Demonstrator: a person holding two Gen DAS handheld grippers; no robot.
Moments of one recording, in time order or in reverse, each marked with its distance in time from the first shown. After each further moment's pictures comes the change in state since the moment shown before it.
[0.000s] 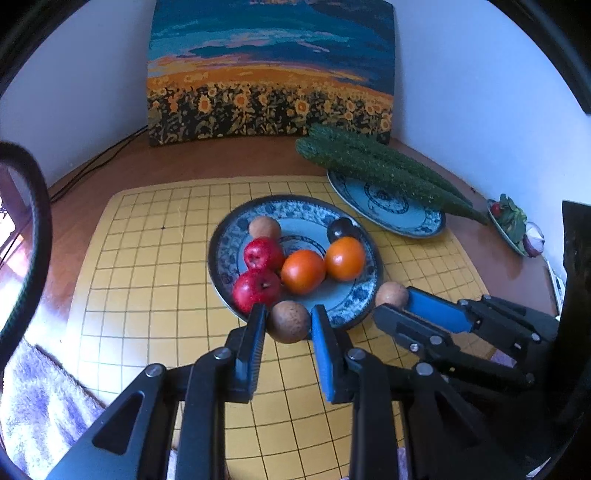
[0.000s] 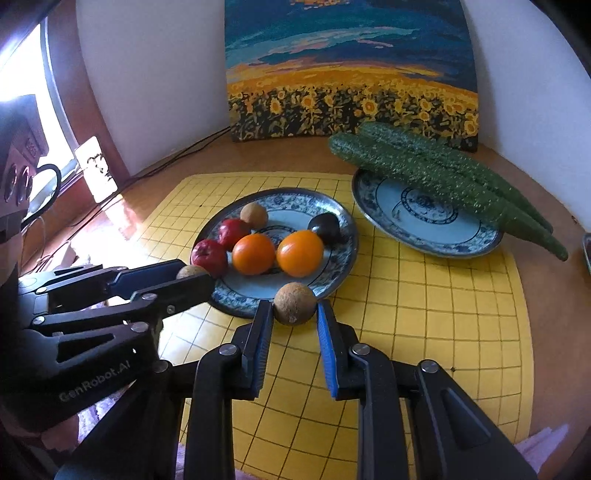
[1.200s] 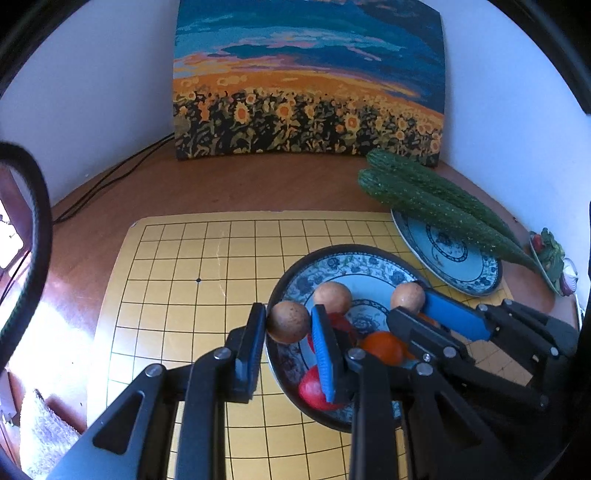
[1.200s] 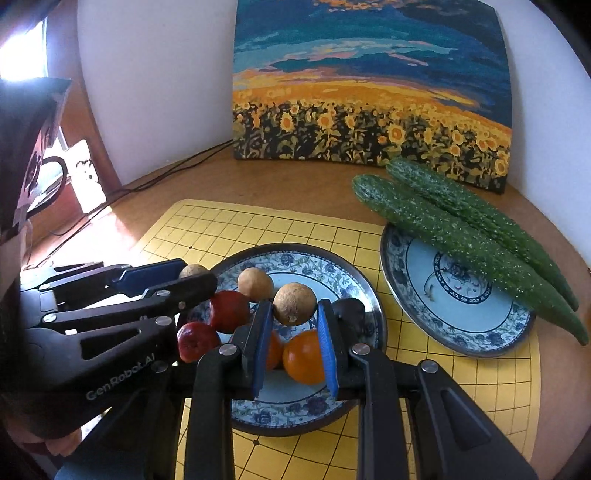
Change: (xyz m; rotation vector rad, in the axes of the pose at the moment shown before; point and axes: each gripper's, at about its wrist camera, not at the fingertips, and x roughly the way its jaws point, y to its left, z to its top) left arm 0.039 0.035 0.046 -0.044 -0.014 0.092; right arm 0.047 0.021 0.053 -0.069 -0.036 -0.010
